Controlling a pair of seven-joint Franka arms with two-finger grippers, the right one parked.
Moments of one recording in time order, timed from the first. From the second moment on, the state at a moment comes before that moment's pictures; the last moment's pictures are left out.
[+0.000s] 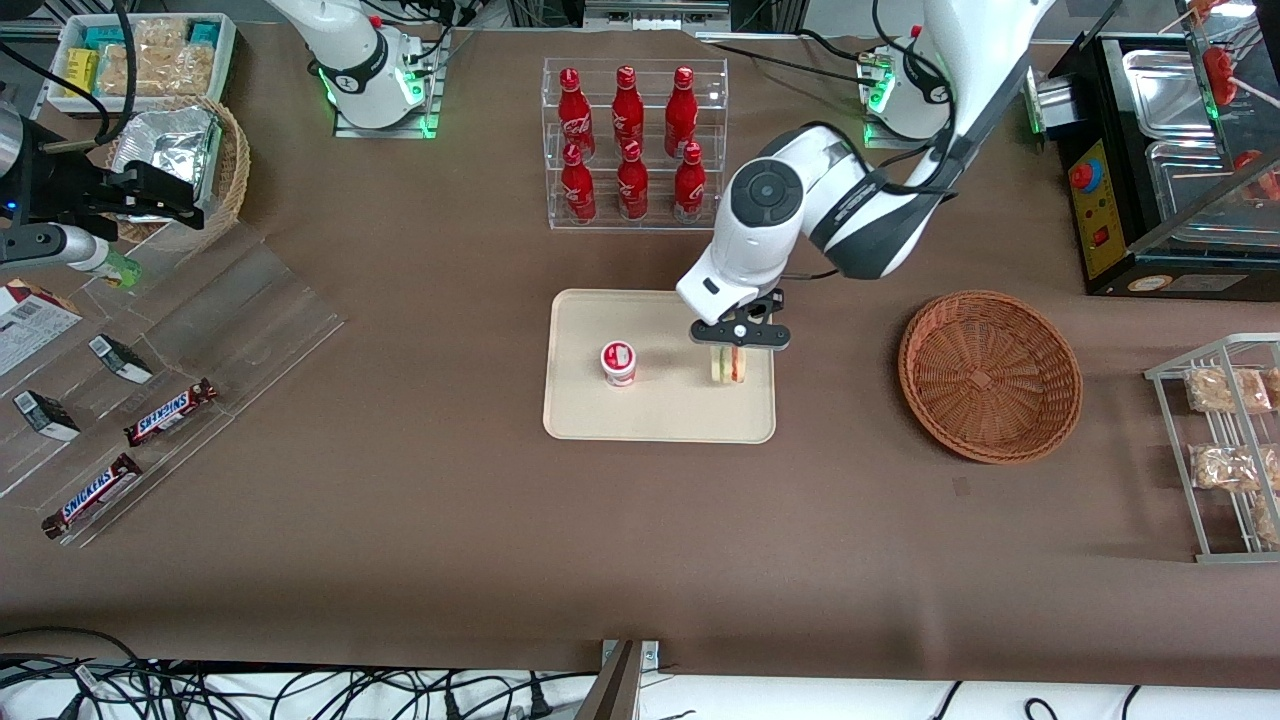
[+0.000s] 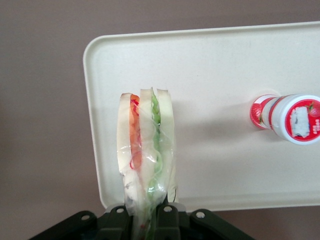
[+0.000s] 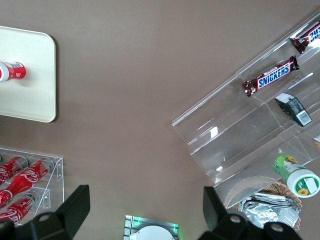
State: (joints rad) arm -0.13 0.53 -0.59 -1.77 0.32 2.16 -0.79
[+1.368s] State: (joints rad) arm -0.16 0.68 -0.59 -1.75 0.51 2.24 -1.00
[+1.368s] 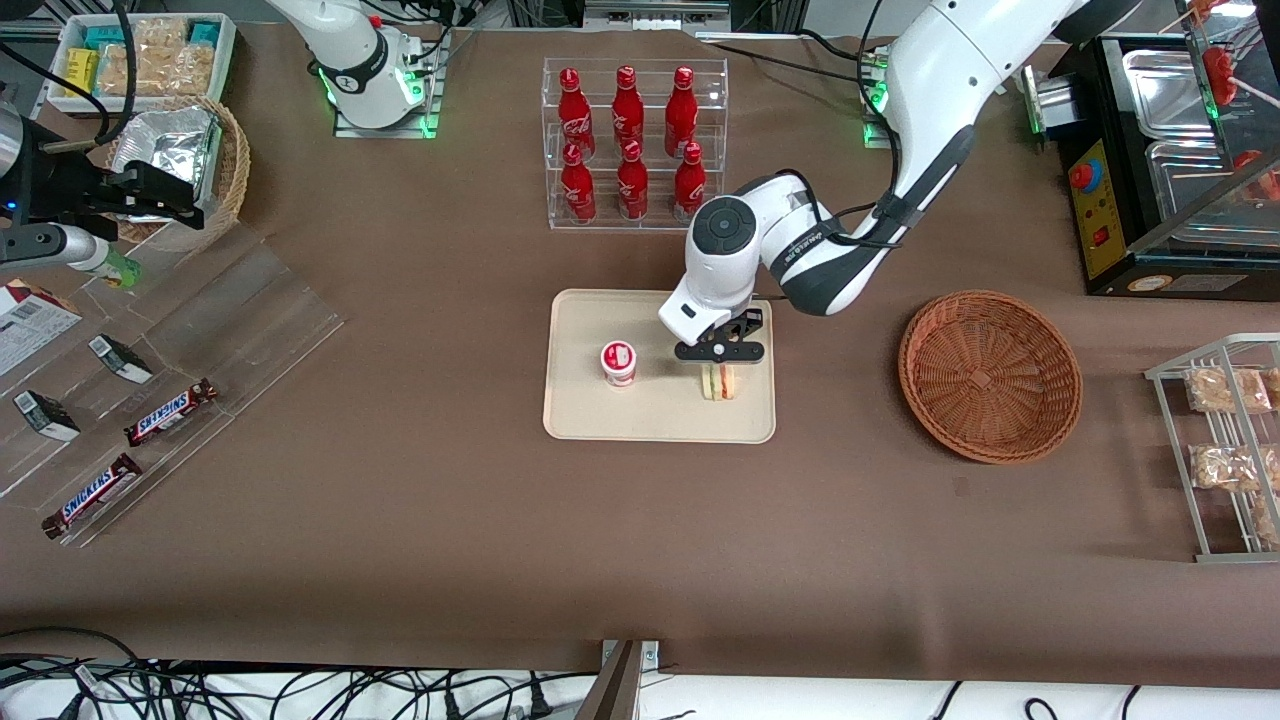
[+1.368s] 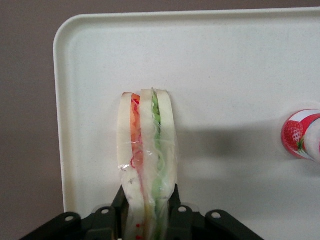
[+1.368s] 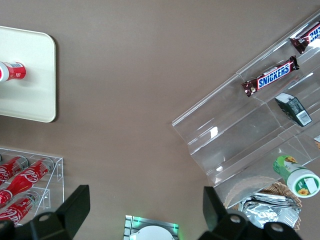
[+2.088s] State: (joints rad) arm -0.15 0.62 -0.61 -1.61 0.47 2.02 -1.03
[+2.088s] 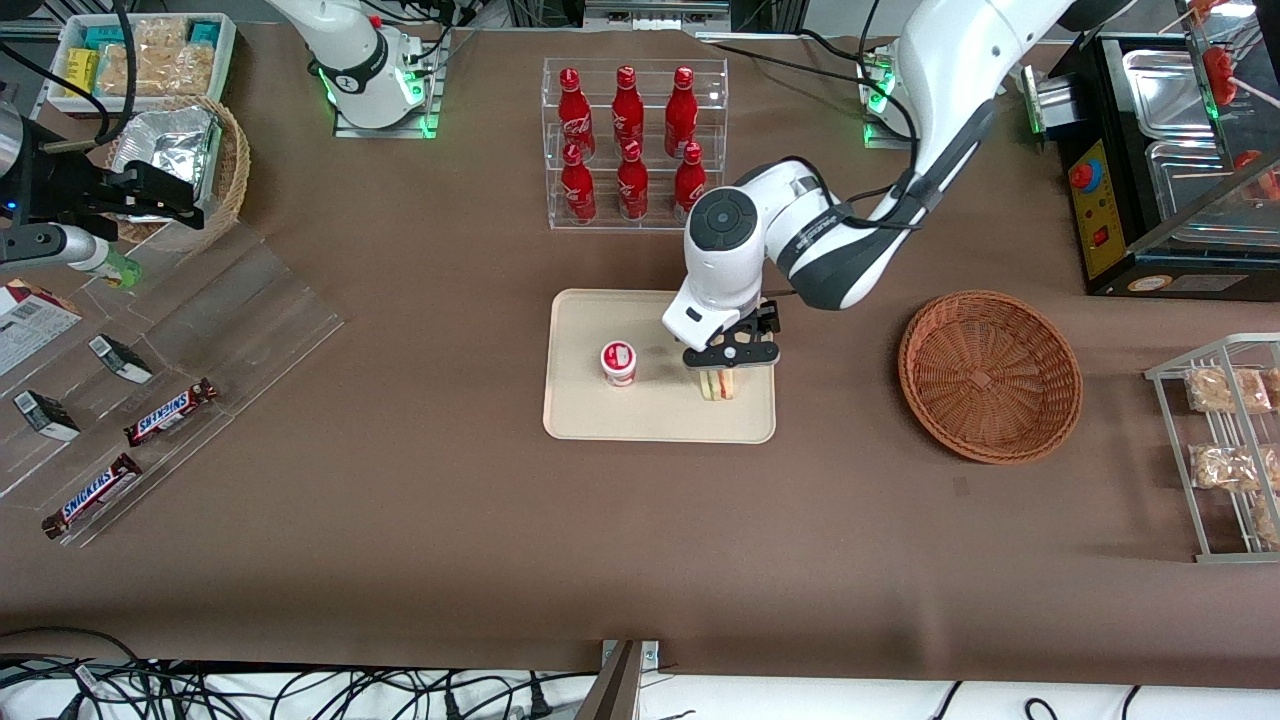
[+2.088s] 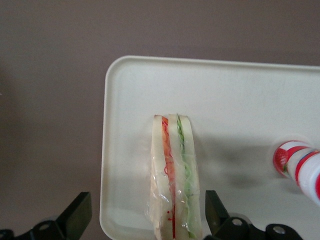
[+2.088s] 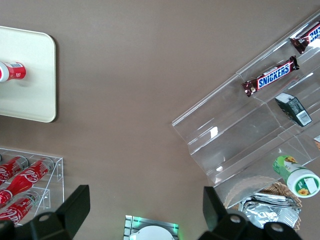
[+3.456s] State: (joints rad) arm 0.13 0.17 -0.43 -1.54 0.07 1.71 -0.60
